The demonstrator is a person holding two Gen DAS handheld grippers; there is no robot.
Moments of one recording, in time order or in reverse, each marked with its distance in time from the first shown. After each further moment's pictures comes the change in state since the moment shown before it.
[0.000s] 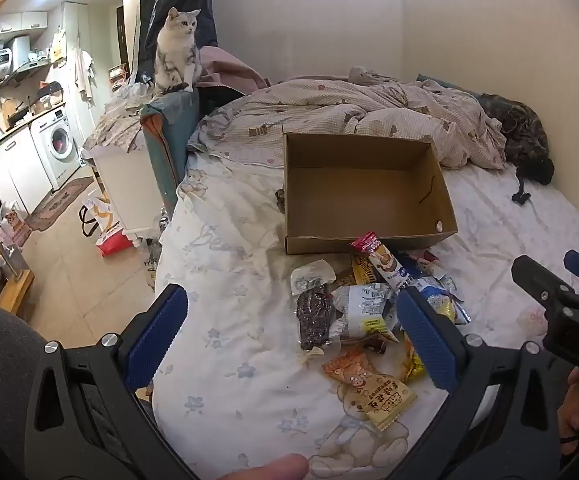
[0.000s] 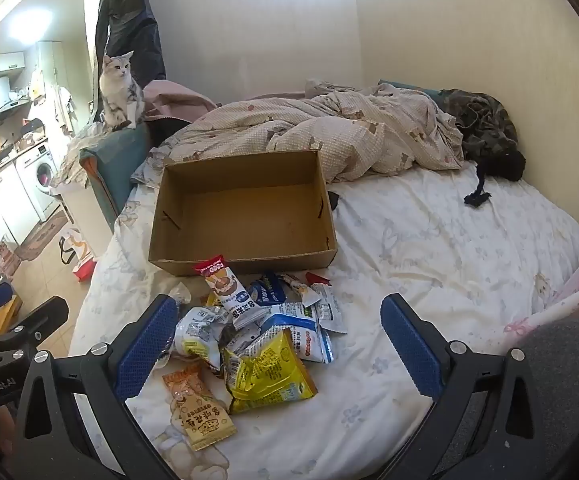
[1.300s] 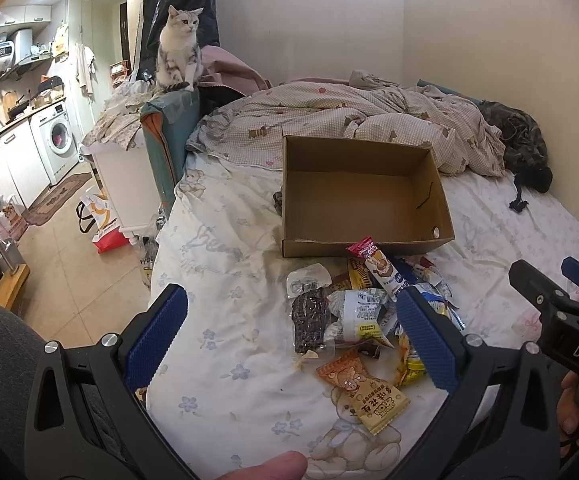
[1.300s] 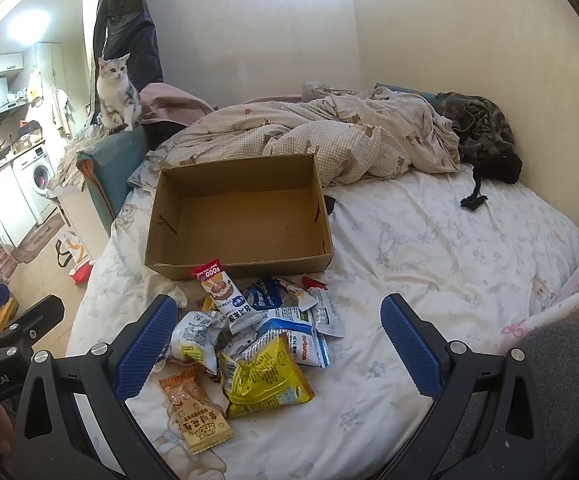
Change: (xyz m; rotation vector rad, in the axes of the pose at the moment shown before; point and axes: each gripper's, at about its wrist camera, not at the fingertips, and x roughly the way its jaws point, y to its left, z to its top) left arm 0.004 0.001 0.002 -0.015 0.000 -0.004; right arm 0.000 -0.005 0.002 0.007 -0.004 -0.019
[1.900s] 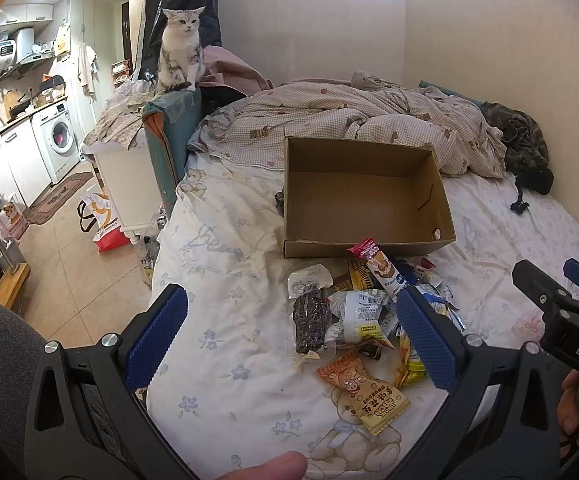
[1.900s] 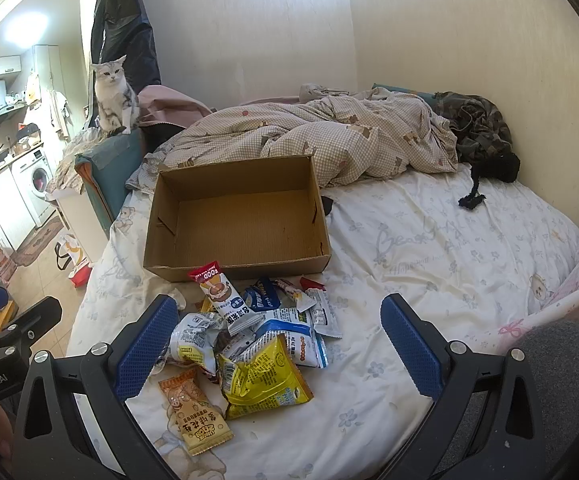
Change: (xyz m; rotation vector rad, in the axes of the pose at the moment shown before) left arm 0.001 0.000 0.000 -0.001 -0.002 0.000; right arm -0.001 0.001 0.002 0.001 -0.005 -0.008
